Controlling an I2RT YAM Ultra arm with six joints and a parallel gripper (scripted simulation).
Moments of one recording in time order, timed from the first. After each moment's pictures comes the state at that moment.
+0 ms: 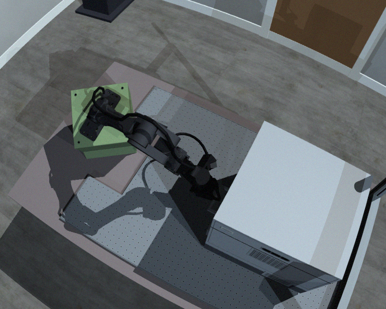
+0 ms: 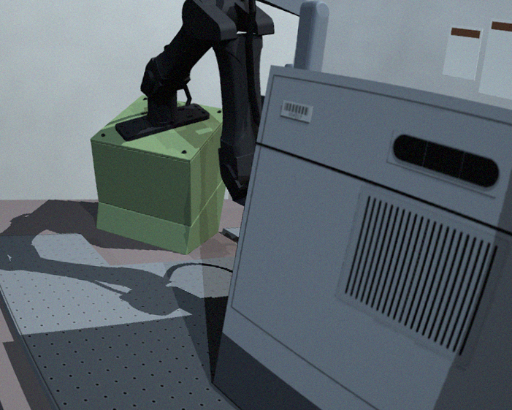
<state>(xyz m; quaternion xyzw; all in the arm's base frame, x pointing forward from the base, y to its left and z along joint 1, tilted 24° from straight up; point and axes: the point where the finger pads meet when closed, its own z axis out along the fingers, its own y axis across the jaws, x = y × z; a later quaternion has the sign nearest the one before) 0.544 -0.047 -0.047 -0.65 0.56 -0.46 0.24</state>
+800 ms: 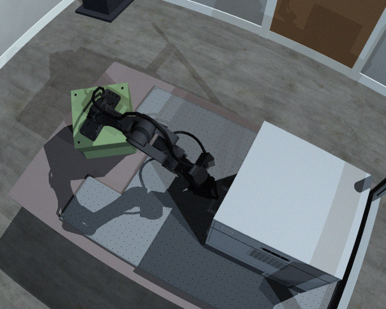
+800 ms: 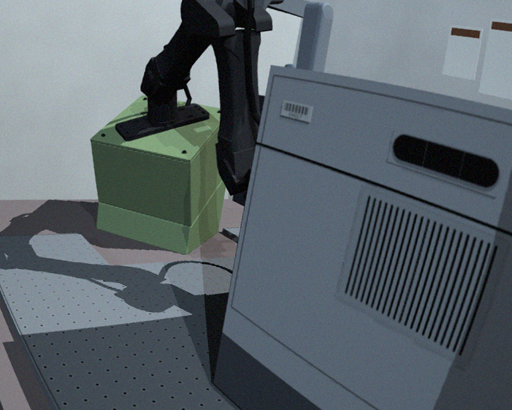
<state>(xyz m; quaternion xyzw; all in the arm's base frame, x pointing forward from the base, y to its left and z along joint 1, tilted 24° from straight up) 0.533 -0.046 -0.045 -0.65 0.56 -0.46 0.24</state>
